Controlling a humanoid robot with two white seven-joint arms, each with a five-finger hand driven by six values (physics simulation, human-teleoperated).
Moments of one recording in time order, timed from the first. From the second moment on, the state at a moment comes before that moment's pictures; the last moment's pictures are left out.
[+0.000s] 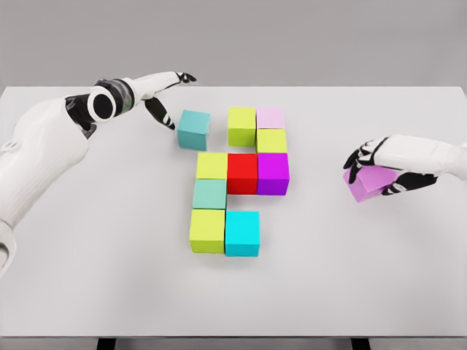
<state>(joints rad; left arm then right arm) -1.03 0.35 -0.94 -0.87 -0.18 0.06 -0.38 -0.49 -1.01 0.53 -1.57 0.10 -0.61 0.61</state>
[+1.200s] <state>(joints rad) -0.96 0.58 -0.96 -1.28 -0.25 0.15 -0.61 -0.69 -1.01 0.65 -1.39 0.02 -0.61 0.61</state>
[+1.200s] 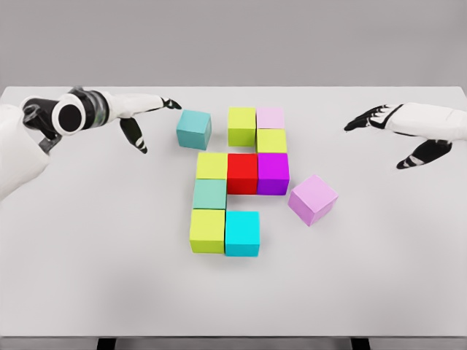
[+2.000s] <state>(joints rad) -0.95 0.61 -1.08 -1.28 -0.30 0.16 -0.61 -0.70 -0.97 0.77 -1.42 0.31 -0.61 0.61</state>
